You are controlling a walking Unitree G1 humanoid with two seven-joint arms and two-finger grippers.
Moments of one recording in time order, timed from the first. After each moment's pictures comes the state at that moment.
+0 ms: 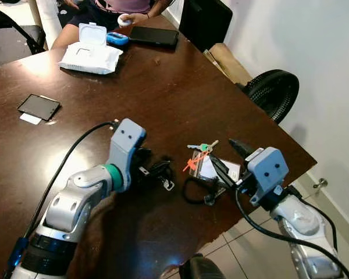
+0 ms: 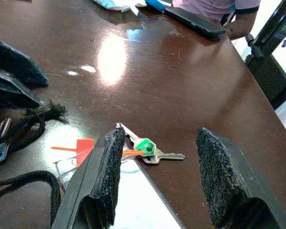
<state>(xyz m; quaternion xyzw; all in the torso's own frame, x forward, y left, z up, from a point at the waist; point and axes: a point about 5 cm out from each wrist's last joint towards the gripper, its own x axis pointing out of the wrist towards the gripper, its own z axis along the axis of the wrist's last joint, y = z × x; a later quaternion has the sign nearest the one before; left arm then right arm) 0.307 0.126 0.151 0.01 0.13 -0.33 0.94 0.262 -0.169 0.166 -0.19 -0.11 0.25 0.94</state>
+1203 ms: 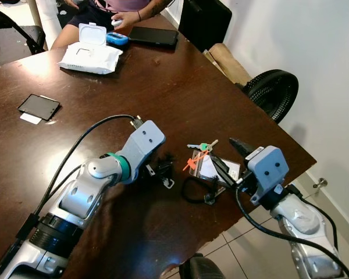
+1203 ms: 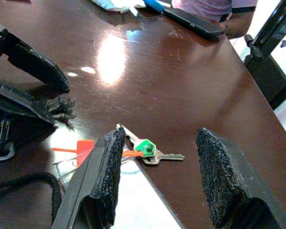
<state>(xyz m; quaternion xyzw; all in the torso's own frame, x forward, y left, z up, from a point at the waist) 0.325 0.105 0.156 0.19 0.10 -0.38 0.90 0.262 -0.168 0.167 -0.19 -0.11 0.25 0.94</state>
